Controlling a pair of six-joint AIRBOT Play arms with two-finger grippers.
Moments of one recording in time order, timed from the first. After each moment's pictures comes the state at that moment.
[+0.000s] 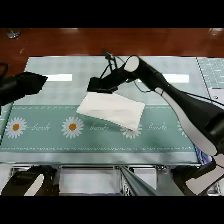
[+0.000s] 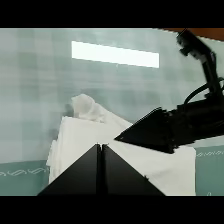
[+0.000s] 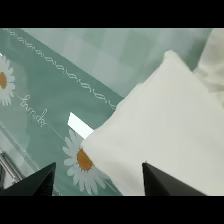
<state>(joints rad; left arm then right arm) -0.07 -0.63 0.91 1.12 -0.90 -1.58 0.52 -1.80 1.69 -0.76 1.06 1.54</state>
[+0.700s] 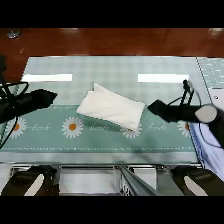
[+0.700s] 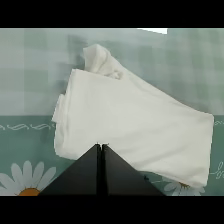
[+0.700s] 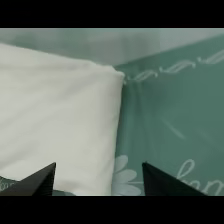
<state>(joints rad) -0.07 -0.61 0.74 1.09 -0.92 -1.58 0.15 -0.89 0.52 -0.97 0.73 1.79</state>
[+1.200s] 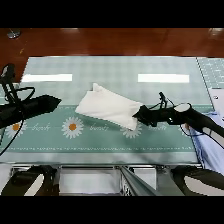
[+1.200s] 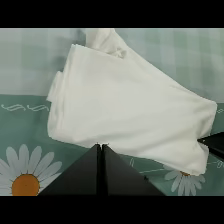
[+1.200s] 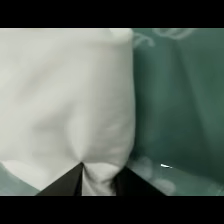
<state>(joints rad) -0.07 -0.62 0.69 1.07 -0.92 -1.58 0.18 -1.34 0.60 -0.43 0.78 1.33</state>
